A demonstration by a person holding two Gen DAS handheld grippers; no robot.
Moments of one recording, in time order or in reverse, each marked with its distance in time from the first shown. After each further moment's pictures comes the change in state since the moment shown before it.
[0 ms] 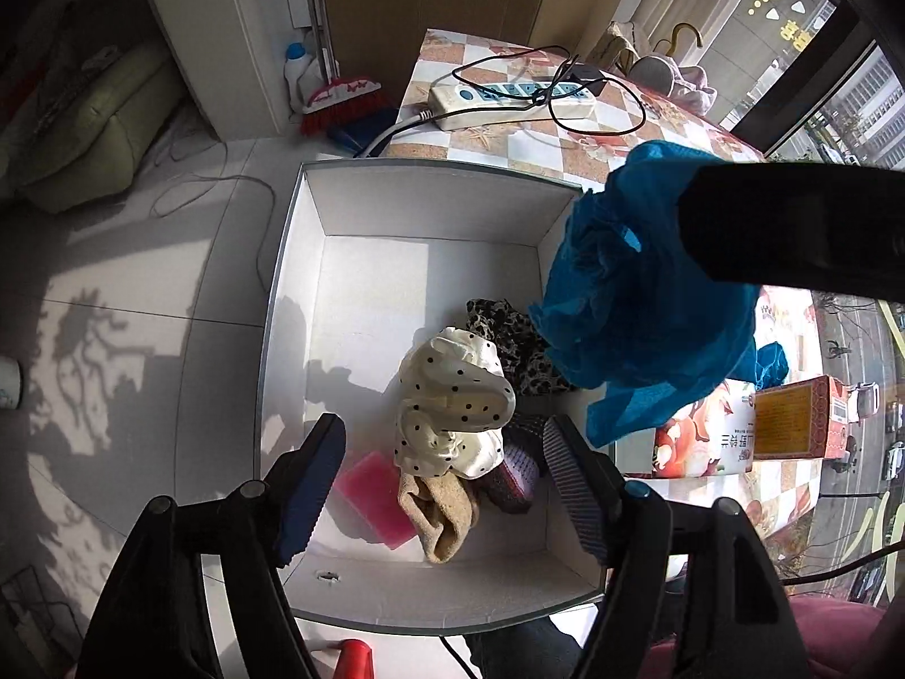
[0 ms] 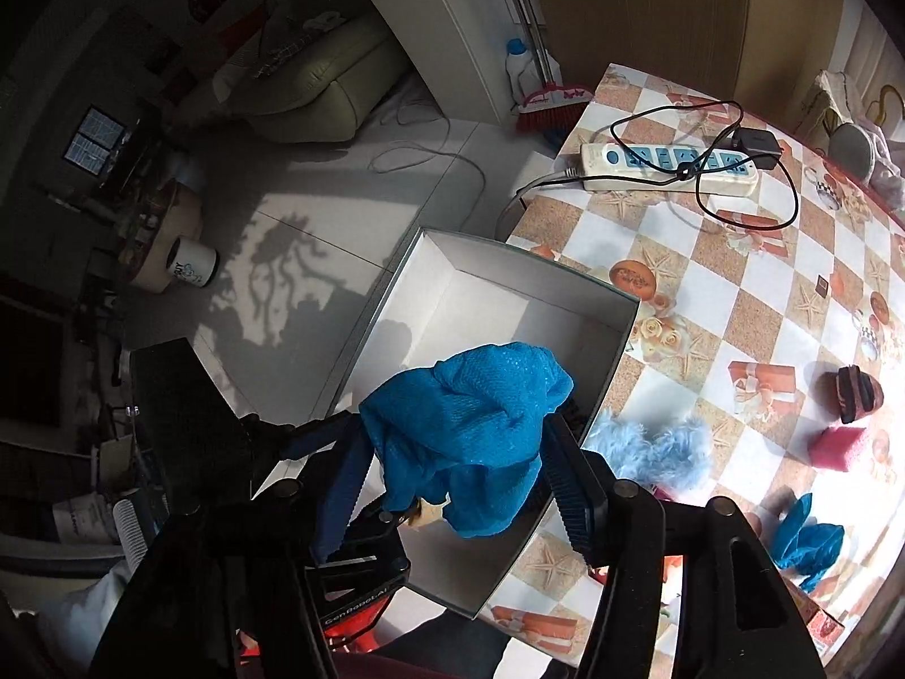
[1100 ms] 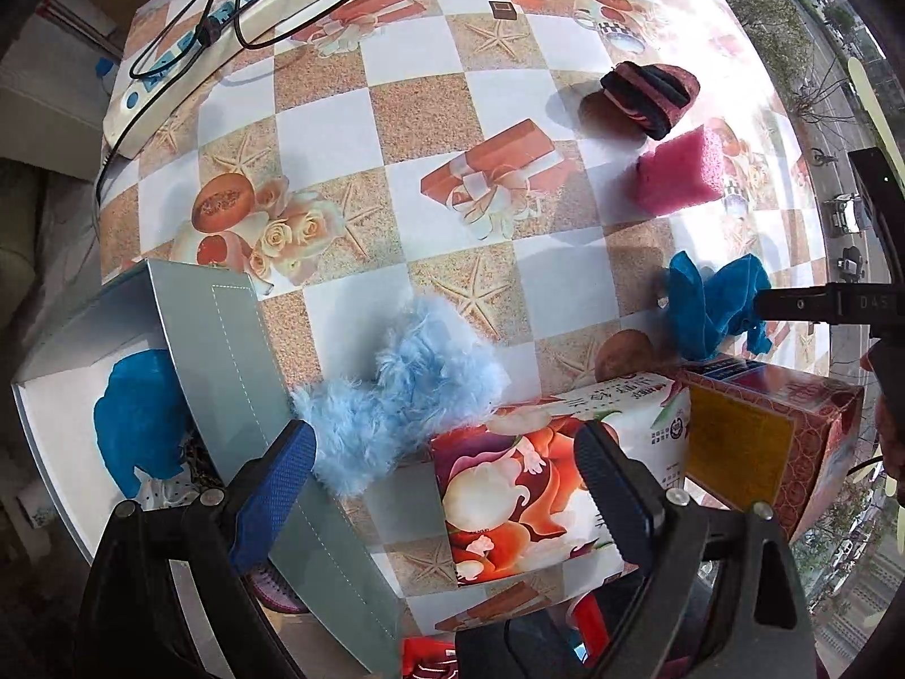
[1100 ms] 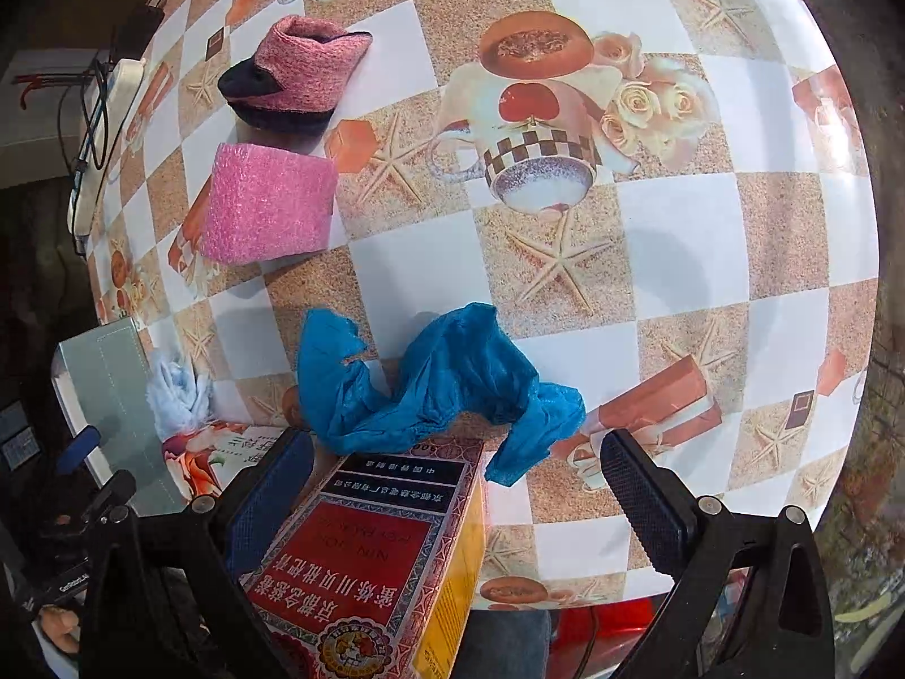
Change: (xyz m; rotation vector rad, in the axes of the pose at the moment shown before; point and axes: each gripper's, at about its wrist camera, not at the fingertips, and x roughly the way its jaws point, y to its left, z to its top) left arm 0.135 -0.215 0.082 0.347 0.397 0.029; right arm 0.024 -0.407 -0.154 0.740 0.345 -0.079
